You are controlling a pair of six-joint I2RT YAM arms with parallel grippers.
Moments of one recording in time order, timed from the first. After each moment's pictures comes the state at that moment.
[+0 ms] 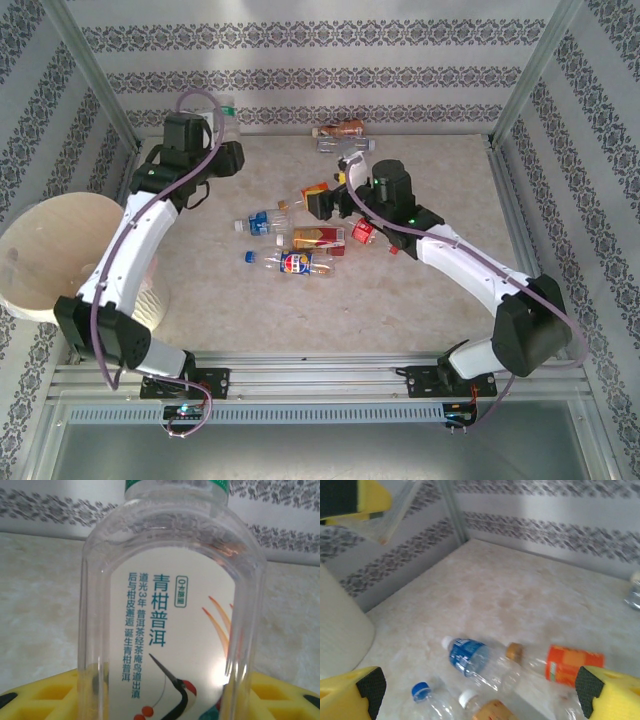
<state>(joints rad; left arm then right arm) -0.18 1.44 1.54 -0.69 -0.01 -0.29 0.55 1.44 1.07 0.08 -0.36 0.16</state>
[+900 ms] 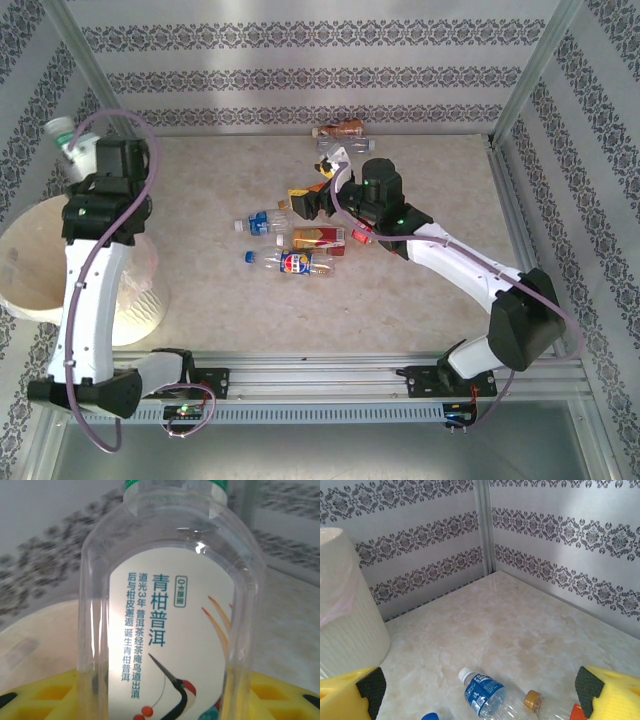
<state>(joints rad) 0.02 1.17 1.57 -1.11 -0.83 -0.38 0.60 1.48 1.12 0.20 -0.37 0.07</state>
